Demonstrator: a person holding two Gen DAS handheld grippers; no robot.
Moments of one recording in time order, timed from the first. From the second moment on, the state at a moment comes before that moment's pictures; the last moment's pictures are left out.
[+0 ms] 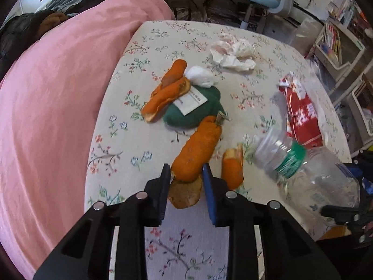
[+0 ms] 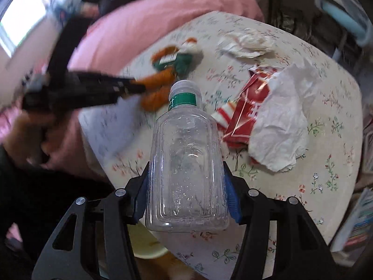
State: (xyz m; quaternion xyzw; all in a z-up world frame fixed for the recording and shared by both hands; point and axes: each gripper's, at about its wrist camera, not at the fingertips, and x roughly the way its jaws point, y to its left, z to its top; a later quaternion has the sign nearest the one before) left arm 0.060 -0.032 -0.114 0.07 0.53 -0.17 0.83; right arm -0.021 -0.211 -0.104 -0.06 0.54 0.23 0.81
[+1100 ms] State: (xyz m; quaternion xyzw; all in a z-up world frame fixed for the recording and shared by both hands) left arm 0.037 -0.017 -0.043 -0.01 0.41 -0.19 0.89; right arm -0.012 -0.254 -0.077 0.27 0.47 0.31 0.78
